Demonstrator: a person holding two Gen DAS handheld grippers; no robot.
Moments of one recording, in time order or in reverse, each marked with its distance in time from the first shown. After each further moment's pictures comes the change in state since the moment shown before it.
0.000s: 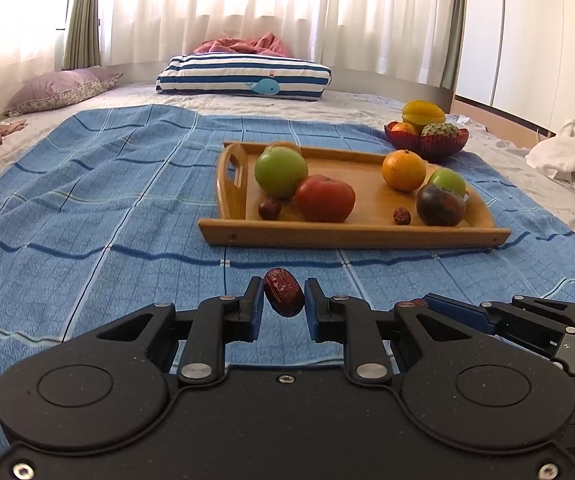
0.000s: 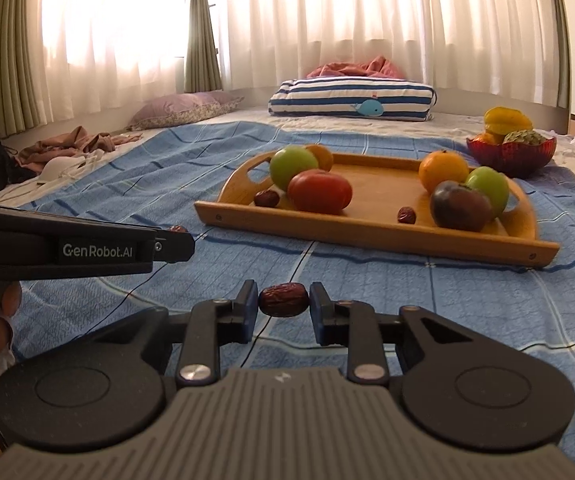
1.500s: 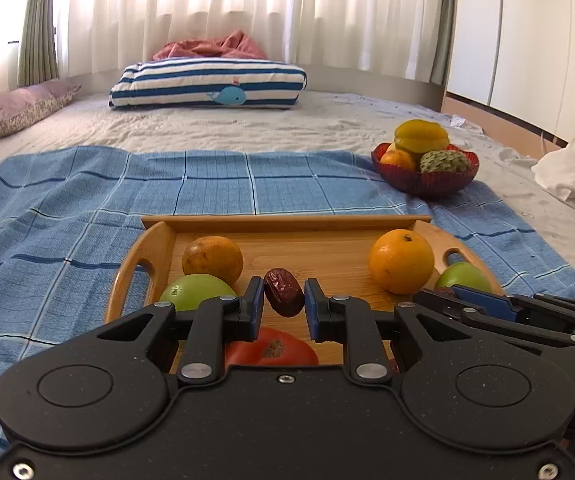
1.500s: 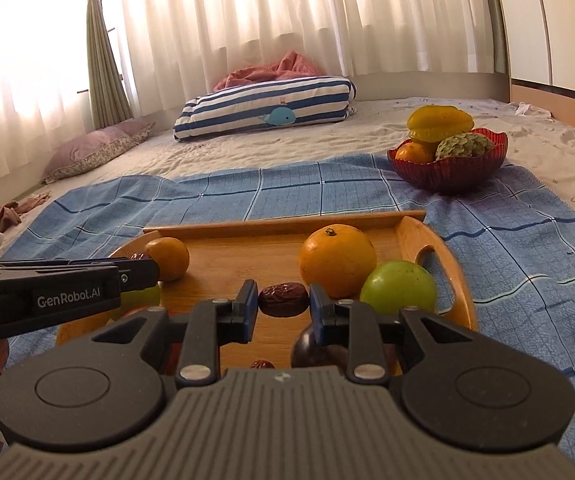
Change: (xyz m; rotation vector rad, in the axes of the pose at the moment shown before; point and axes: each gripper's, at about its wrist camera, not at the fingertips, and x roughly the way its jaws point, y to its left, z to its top) left arm 0.164 -0.052 0.132 0.041 0.035 -0.040; right arm 0.104 -0.129 0.103 0.190 0.020 -0.156
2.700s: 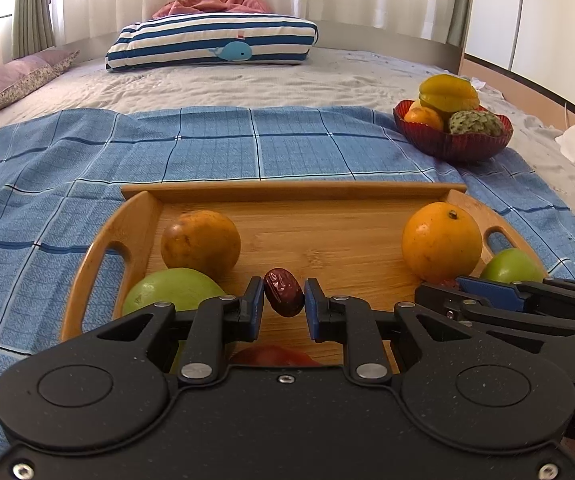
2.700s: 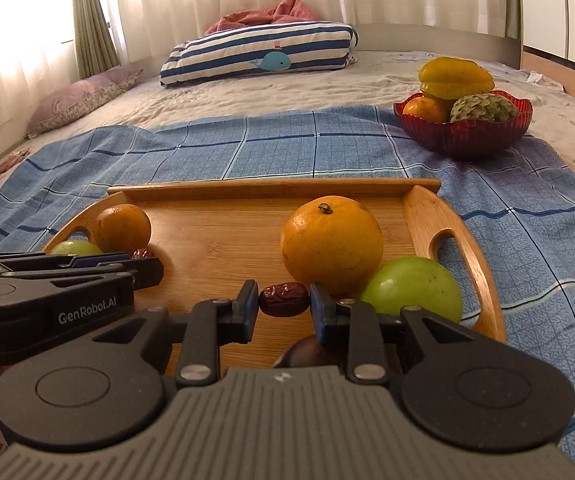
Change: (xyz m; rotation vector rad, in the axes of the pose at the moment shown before) left arm 0.073 0.001 0.004 0.003 0.126 0.030; right arm 0.062 -0.005 0.012 -0.031 0.171 -0.028
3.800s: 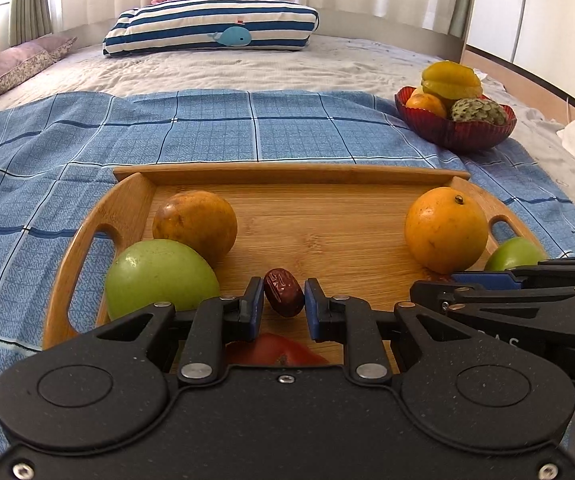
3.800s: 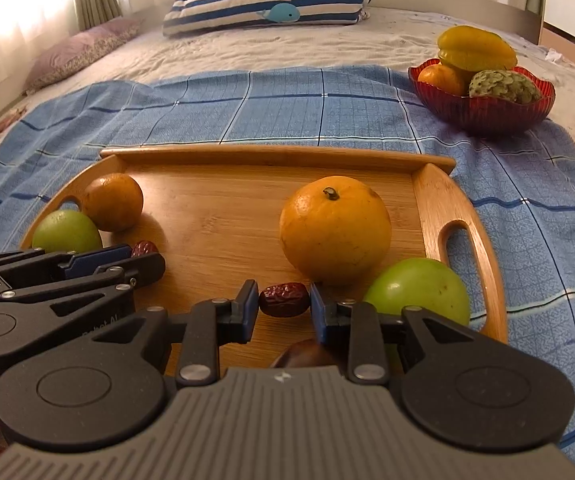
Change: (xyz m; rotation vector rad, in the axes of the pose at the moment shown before) left arm 0.011 0.002 -0.004 -0.011 0.036 -0.008; right arm 0.020 -0.001 0.018 -0.041 0.173 0.005
